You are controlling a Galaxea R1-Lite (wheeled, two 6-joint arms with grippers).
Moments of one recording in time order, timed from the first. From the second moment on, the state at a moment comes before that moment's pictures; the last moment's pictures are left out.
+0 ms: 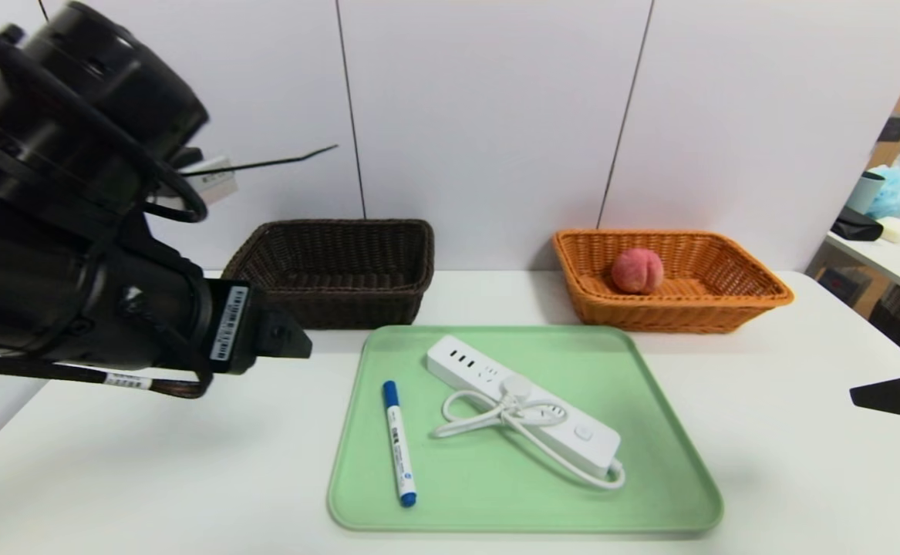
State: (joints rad) left arm -0.70 1.51 -1.52 0.91 0.32 -0.50; right arm 0.24 1.20 -1.20 0.87 -0.20 0.12
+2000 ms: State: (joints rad) left arm -0.81 2.05 -1.76 0.99 0.22 -0.95; right arm 0.23 1.17 -1.14 0.87 -0.20 0.12
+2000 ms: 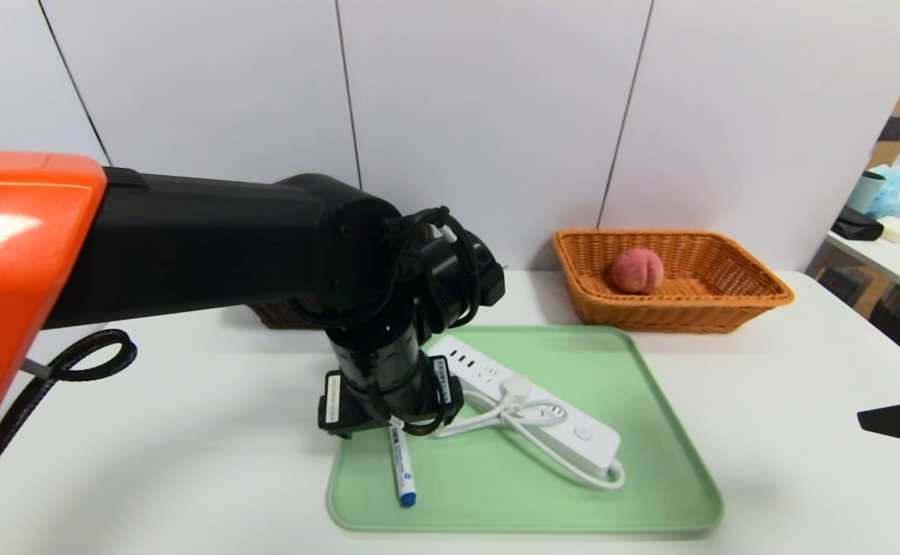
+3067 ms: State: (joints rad) left arm -0.71 2.13 -1.80 1.01 0.13 -1.05; right arm 0.22 1.17 -1.13 0.87 -0.19 0.12
